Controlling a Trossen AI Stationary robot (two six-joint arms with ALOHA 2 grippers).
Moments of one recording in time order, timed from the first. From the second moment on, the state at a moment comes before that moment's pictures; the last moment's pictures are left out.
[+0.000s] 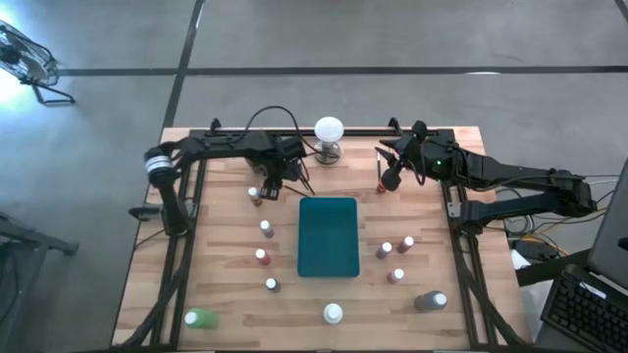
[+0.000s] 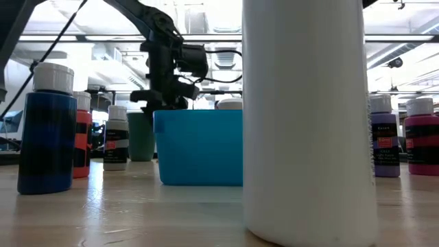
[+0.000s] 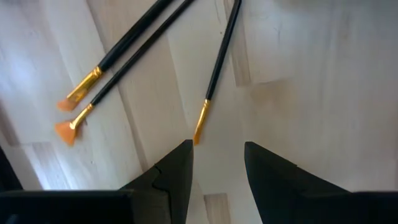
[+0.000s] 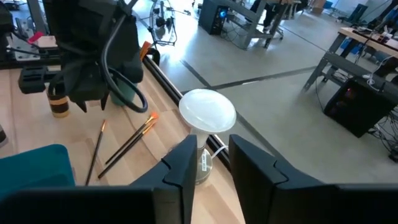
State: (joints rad) left arm 0.41 1.77 1.32 -0.95 -0.07 0.61; right arm -0.22 0.95 0.85 -0.25 0.42 -0.05
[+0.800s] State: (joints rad) left arm 0.42 1.82 1.32 -0.91 -0.13 0.72; right arm -0.22 0.95 0.85 -0.25 0.42 -0.05
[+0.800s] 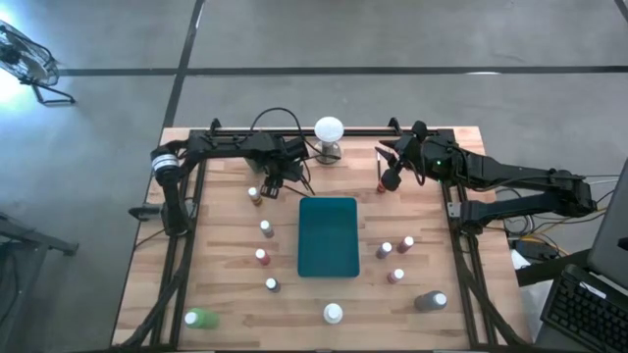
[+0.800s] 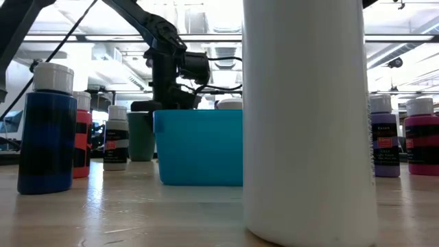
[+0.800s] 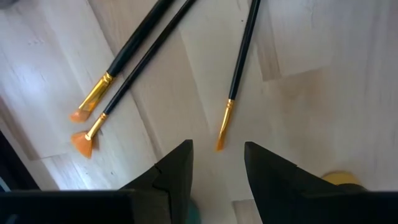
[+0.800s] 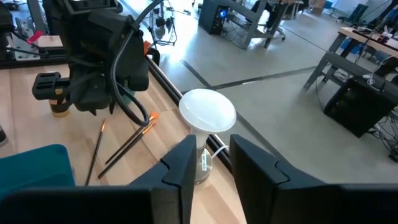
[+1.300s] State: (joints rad) left arm 0.42 1.88 1.31 -0.90 -0.13 0.73; right arm -0.22 0.95 0.85 -0.25 0.42 -0.05
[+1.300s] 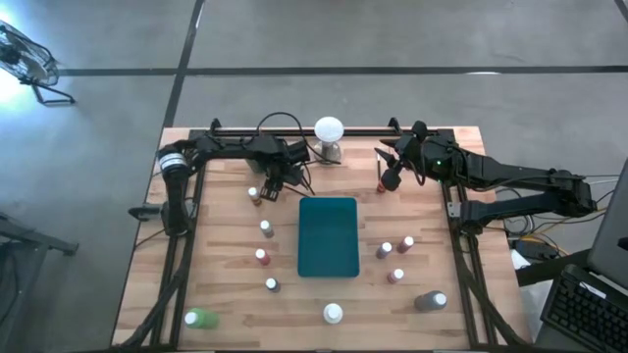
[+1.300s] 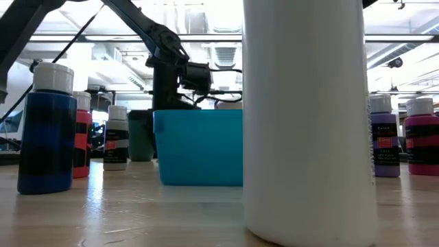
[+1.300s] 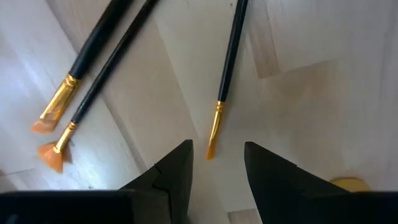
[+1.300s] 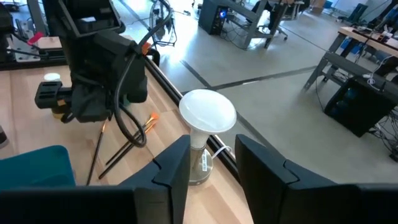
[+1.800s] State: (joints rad) left arm 0.47 1.89 1.31 -0.89 -0.11 0.74; right arm -0.22 0.95 0.85 -0.25 0.42 -0.04
